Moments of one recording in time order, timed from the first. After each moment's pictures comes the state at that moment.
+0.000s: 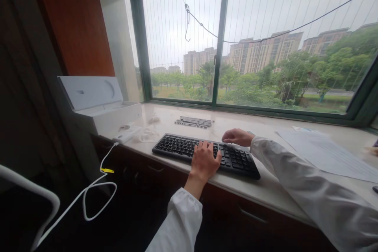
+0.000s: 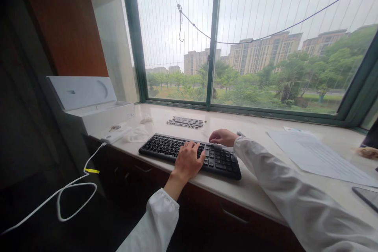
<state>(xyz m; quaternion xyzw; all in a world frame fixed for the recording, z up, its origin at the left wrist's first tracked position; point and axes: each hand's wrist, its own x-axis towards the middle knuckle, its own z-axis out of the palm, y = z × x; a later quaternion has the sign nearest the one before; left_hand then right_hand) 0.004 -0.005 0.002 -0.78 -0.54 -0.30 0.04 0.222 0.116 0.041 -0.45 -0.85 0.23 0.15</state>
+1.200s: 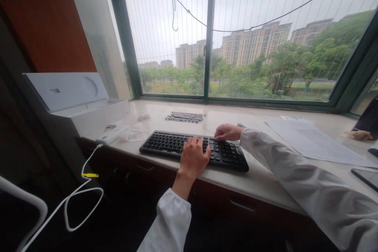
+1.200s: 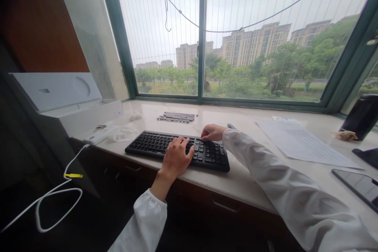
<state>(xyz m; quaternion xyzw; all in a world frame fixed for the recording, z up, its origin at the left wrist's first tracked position) 0.006 -0.002 -0.004 -0.78 -0.54 -0.32 0.06 0.213 0.107 0.049 -0.47 -0.86 0.20 0.03</state>
